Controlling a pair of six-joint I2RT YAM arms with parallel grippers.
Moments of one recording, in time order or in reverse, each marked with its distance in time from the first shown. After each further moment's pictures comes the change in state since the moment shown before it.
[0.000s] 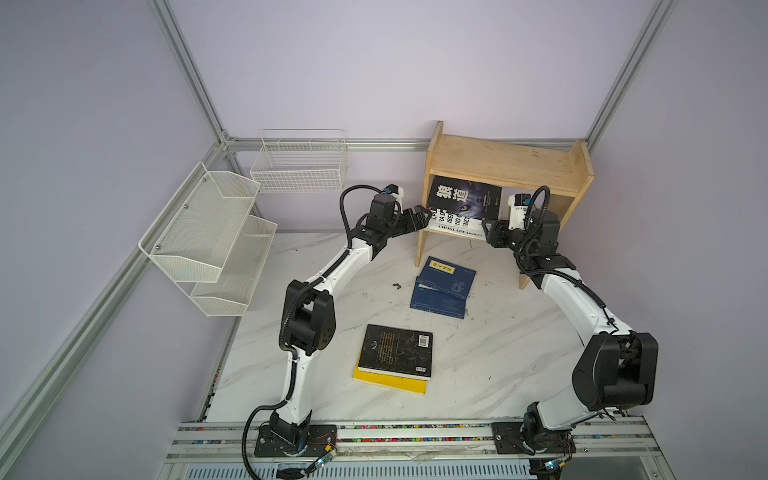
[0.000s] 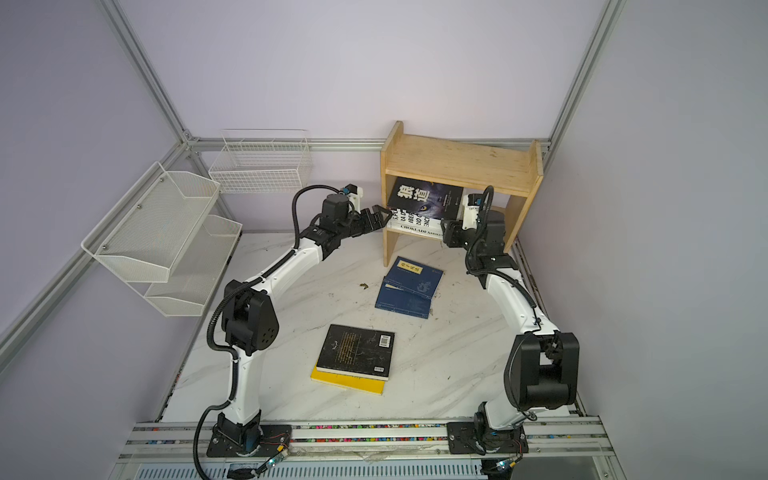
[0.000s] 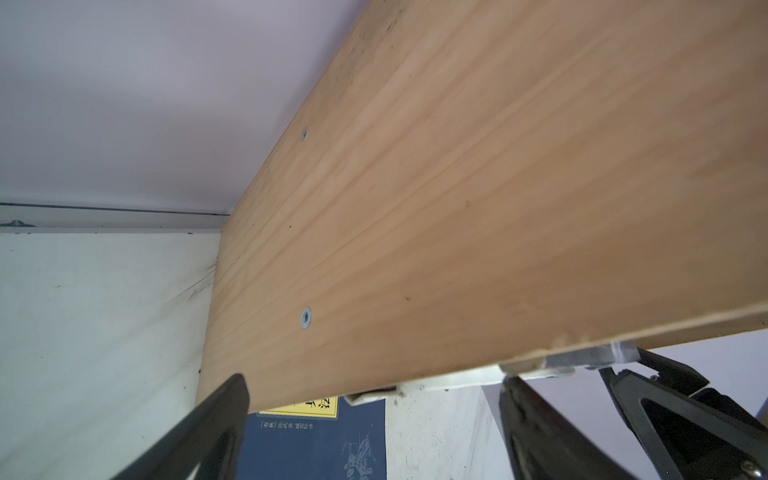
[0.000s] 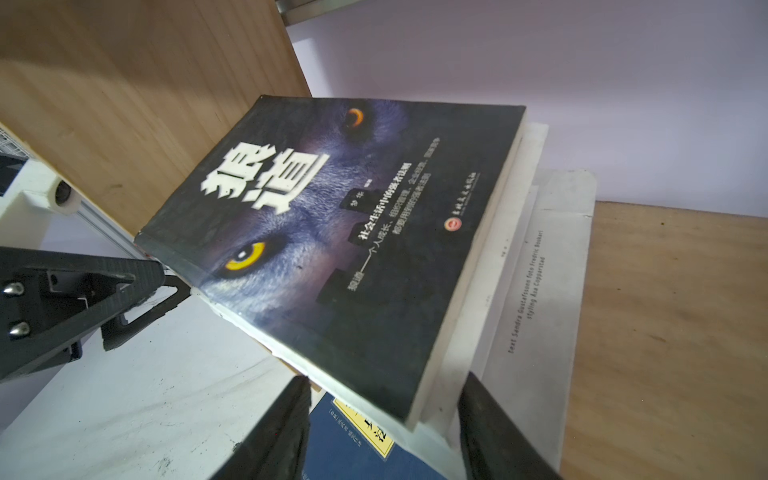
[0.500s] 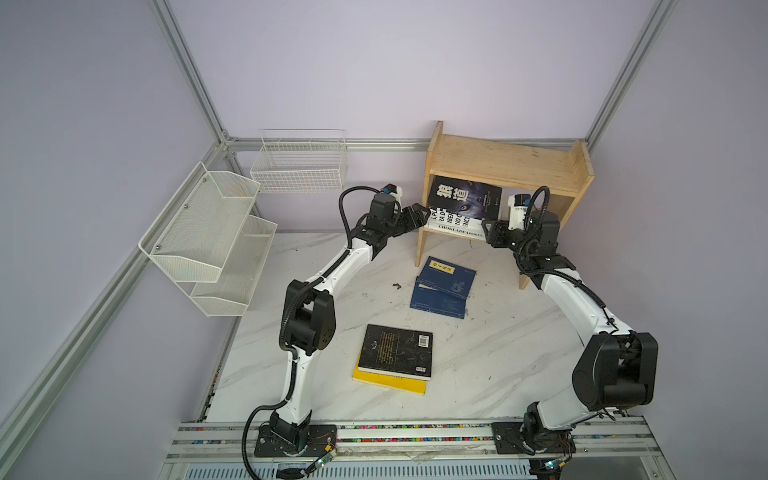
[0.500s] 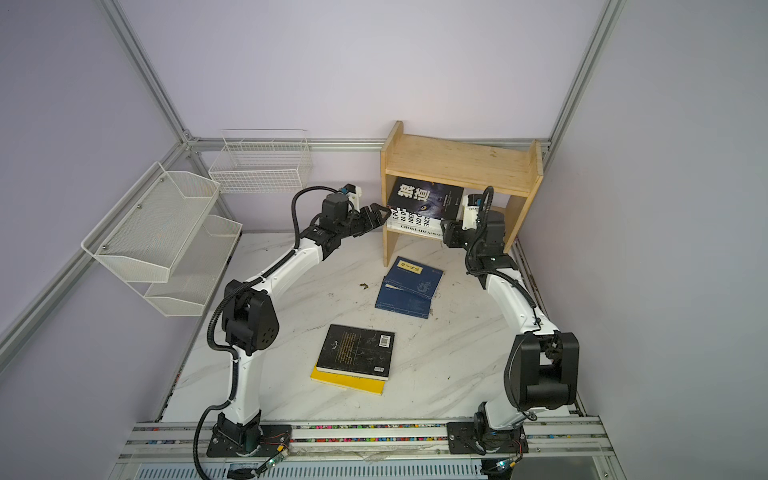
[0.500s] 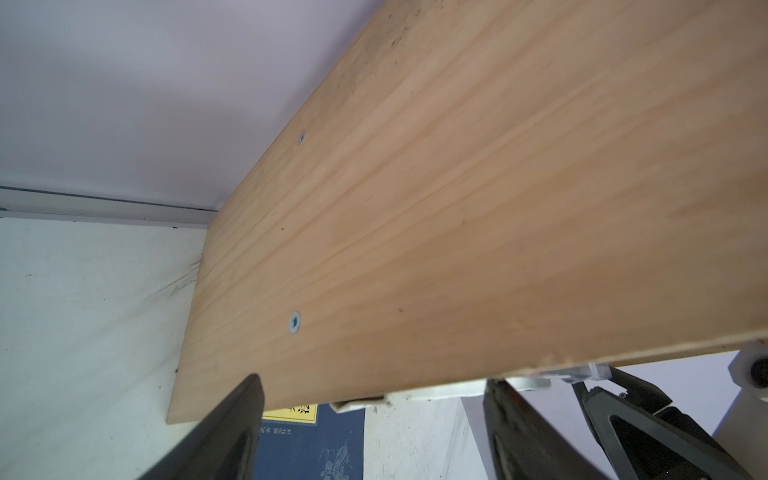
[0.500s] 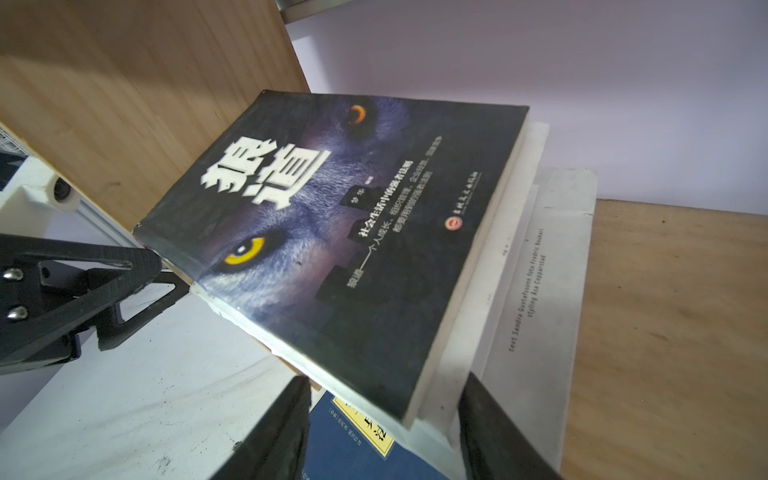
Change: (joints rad) left arm 0.000 0.003 0.000 0.021 0.000 -0.086; right arm 0.000 0.000 -0.001 0.000 0.000 0.000
